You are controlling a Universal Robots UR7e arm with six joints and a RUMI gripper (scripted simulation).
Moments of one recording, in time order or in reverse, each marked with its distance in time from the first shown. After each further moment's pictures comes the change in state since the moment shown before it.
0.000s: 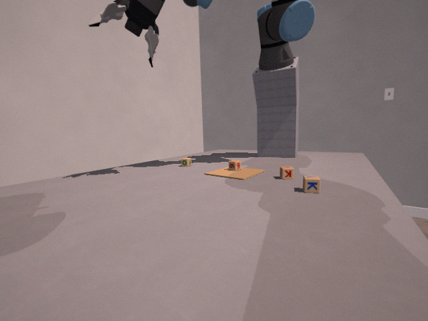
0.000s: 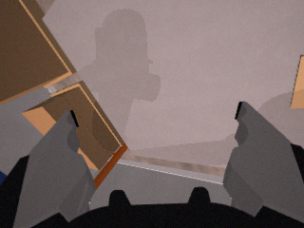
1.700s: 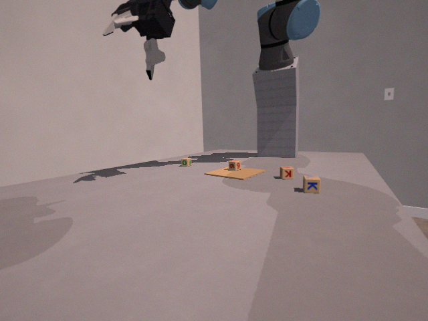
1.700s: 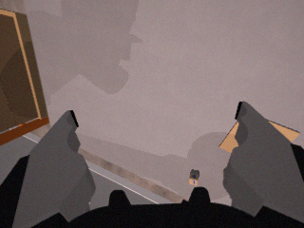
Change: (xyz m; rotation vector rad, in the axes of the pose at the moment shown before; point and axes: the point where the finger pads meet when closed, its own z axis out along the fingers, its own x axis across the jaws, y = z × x) arm 0.024 0.032 0.037 -0.011 0.107 -0.596
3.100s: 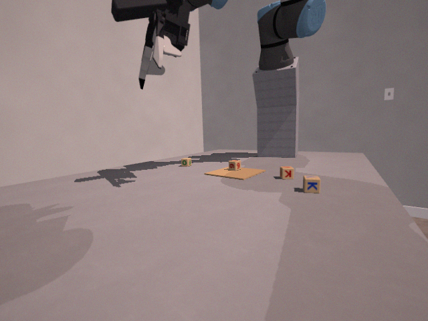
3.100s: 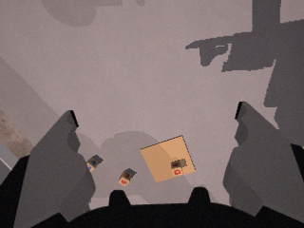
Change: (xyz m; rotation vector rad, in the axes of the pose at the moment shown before) arm 0.002 0.069 0.048 -0.098 0.123 -0.902
